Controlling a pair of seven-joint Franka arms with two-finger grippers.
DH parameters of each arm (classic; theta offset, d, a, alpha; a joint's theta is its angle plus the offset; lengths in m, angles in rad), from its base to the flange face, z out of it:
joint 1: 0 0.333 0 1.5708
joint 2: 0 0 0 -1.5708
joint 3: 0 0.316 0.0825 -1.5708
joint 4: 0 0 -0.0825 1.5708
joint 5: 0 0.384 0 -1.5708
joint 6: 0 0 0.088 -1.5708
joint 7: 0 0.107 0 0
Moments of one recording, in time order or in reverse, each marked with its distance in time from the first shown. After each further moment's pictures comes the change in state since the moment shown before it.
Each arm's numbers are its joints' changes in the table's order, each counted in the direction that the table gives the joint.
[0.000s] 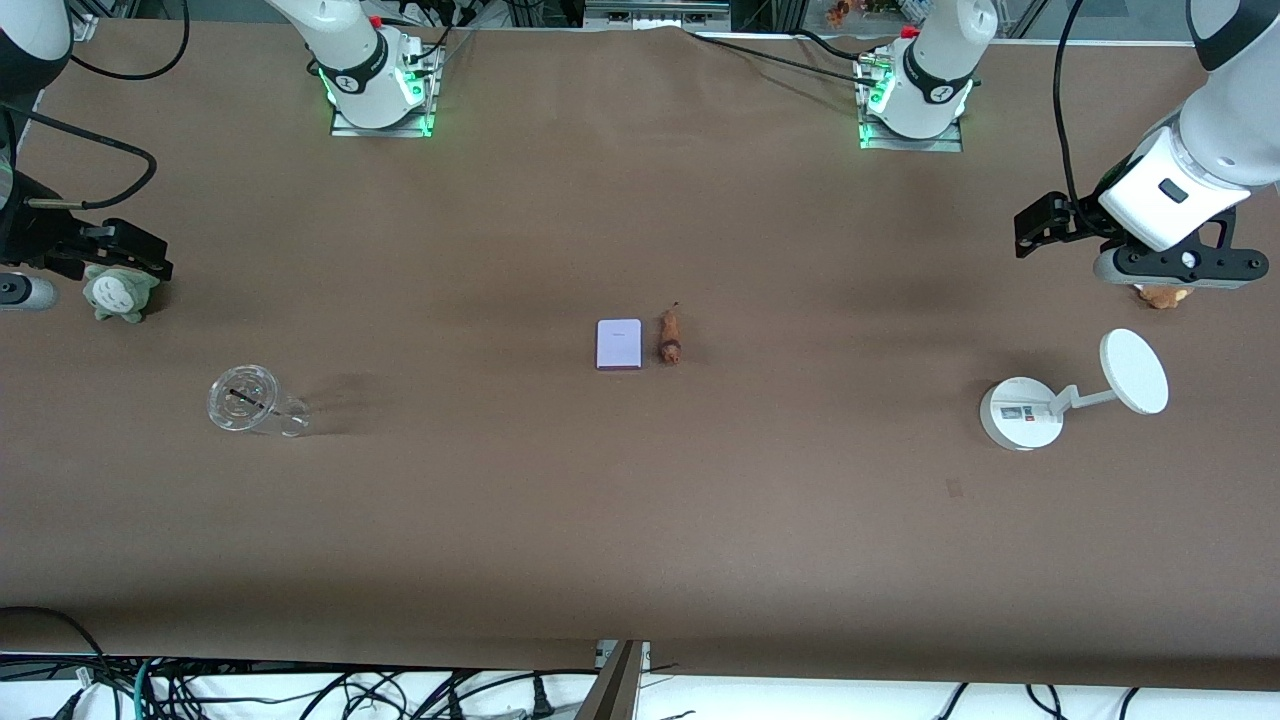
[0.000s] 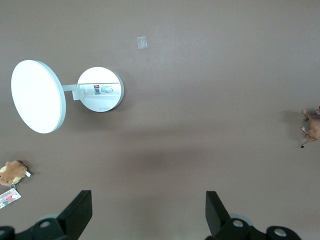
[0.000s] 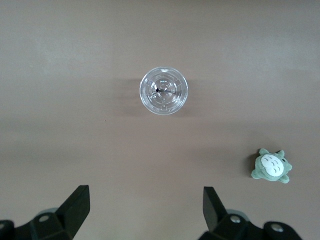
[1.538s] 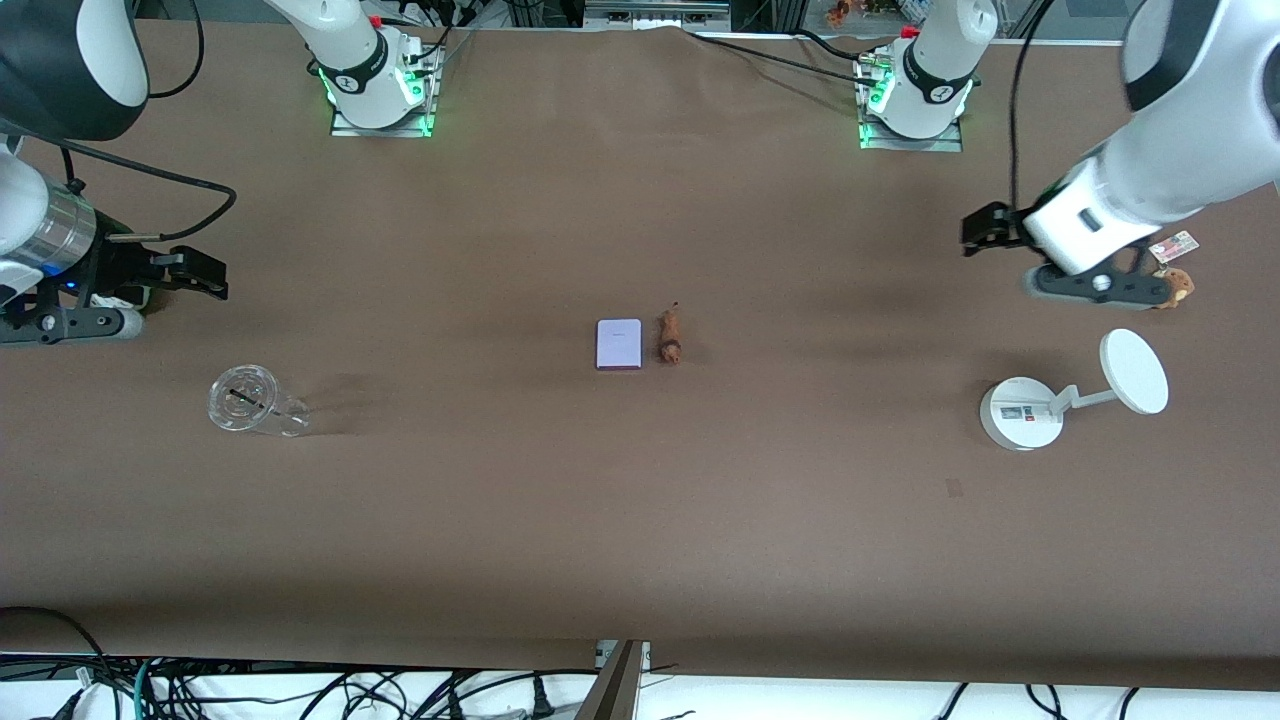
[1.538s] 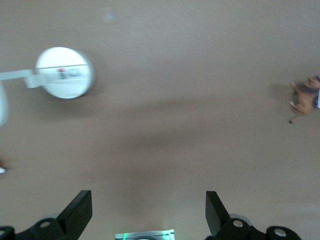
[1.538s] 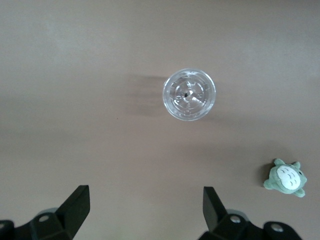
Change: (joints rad) left arm -0.009 -0.081 -0.077 0.002 -0.059 0.039 -0.002; right arm 0.073 -0.068 0.007 -0.003 0.001 -0.018 0.000
